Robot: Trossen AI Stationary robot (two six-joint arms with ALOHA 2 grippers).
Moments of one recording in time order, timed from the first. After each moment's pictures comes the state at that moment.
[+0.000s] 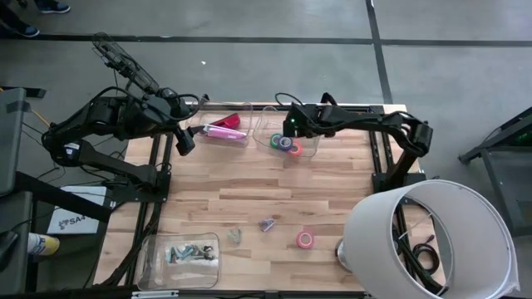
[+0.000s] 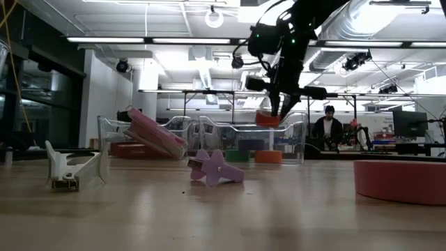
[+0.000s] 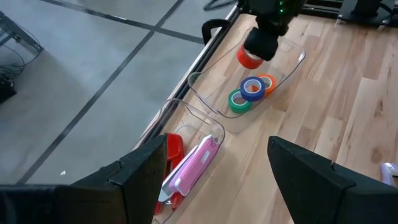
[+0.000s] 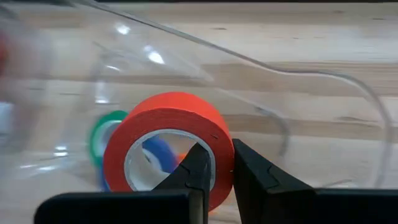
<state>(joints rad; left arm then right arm) 0.04 1.08 1.65 -1.27 -0.51 -0.19 -0.41 1.73 1.29 -0.75 0.32 1.07</state>
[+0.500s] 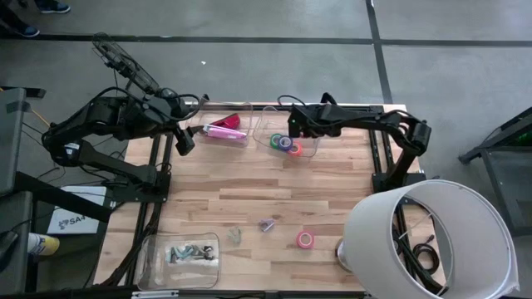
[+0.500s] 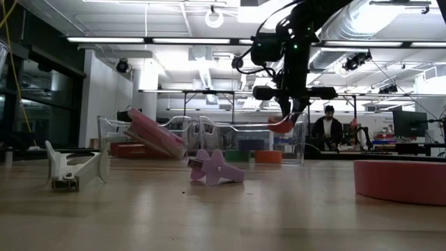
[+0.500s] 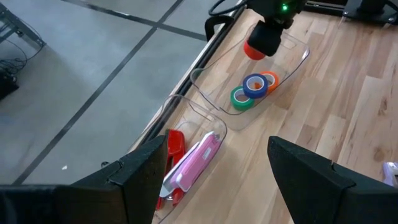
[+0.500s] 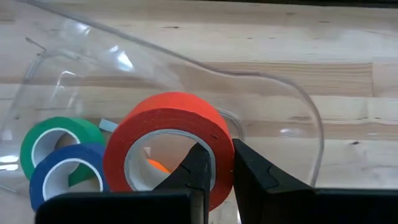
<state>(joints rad) 0.04 1.08 1.65 -1.29 -0.52 -0.21 -0.43 1.76 1.29 -0.86 0.38 1.07</state>
